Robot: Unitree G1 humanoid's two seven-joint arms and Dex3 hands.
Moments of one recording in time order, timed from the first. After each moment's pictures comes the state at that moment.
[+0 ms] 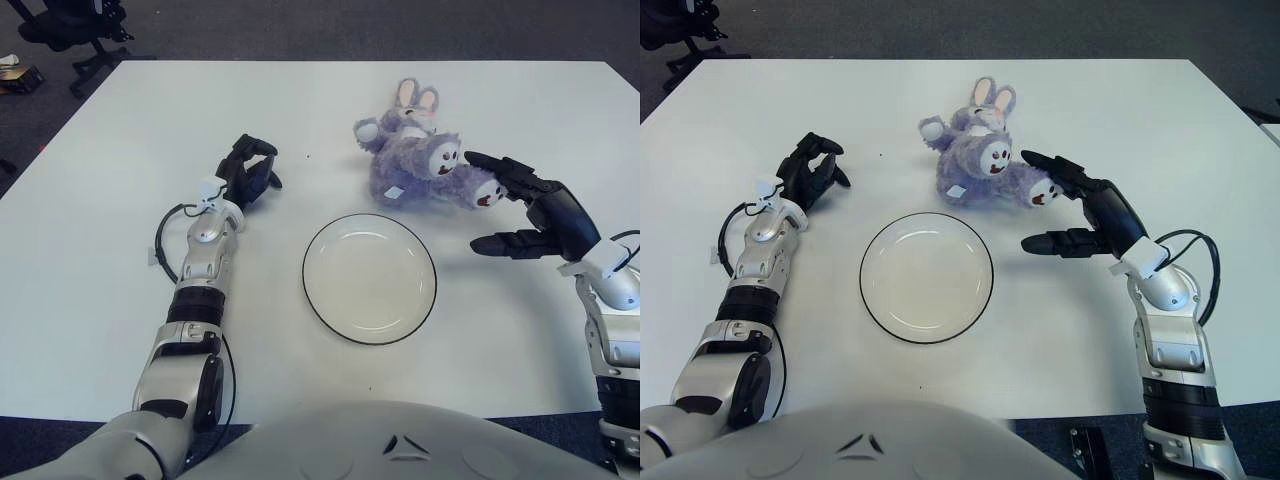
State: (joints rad) left arm -0.37 0.14 0.13 0.47 -0.15 -0.19 -0.21; right arm 0.07 -0.50 -0.22 -0.21 0.03 -0.27 0.41
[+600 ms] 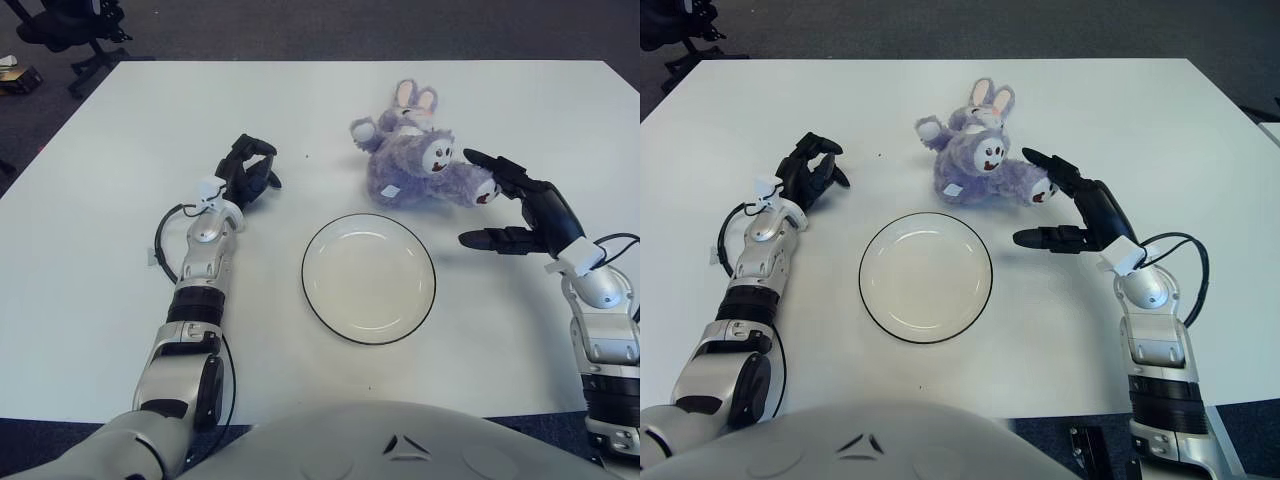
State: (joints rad) left arm -0.38 0.14 0.13 0.47 -0.15 -0.19 -0.21; right arm 0.03 -0.36 -0.16 -0.15 -0.14 -0.28 0.15
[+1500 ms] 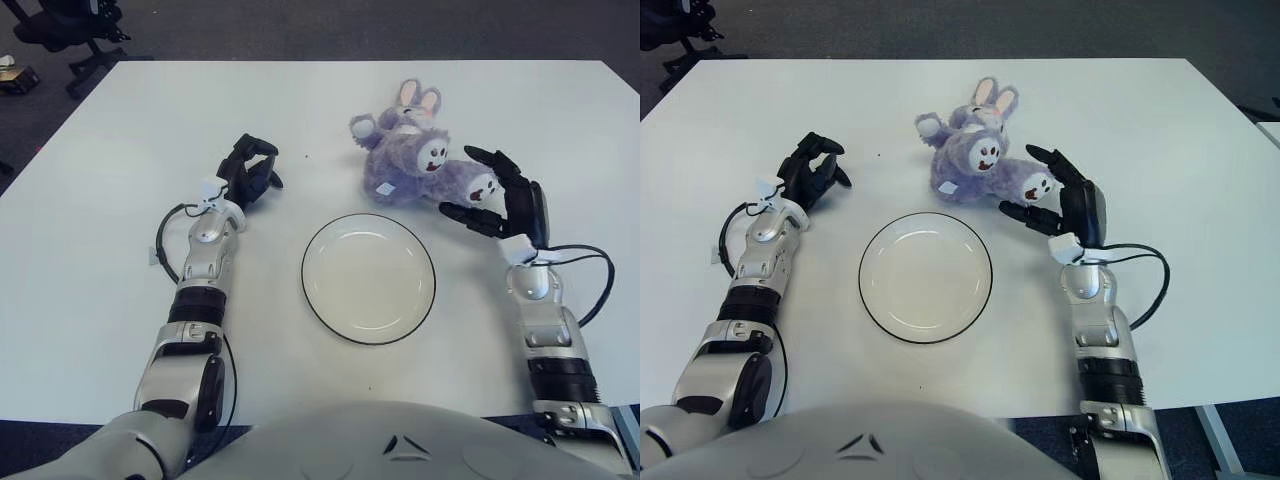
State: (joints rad) left arm -0.37 0.13 0.12 0.47 -0.15 -0.21 -0.21; right arm -0.07 -0.25 -0.07 0.08 -0.50 -0.39 -0.34
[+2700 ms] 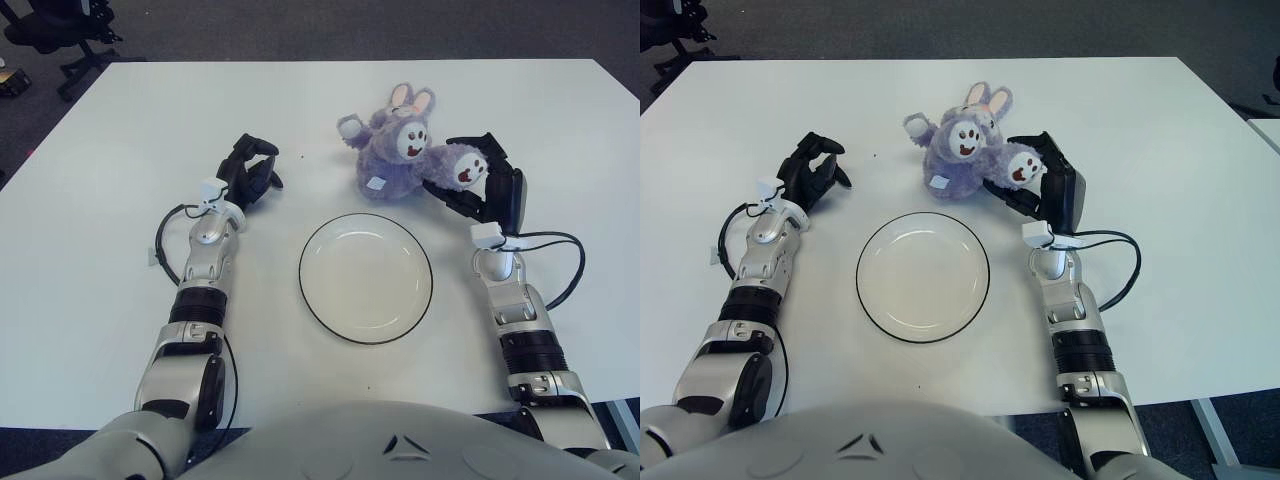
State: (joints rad) left arm -0.38 0.13 0.12 0.50 -0.15 -0.26 -0.22; right arm -0.19 -0.20 -0.01 0.19 -0.37 -0.50 -0.42
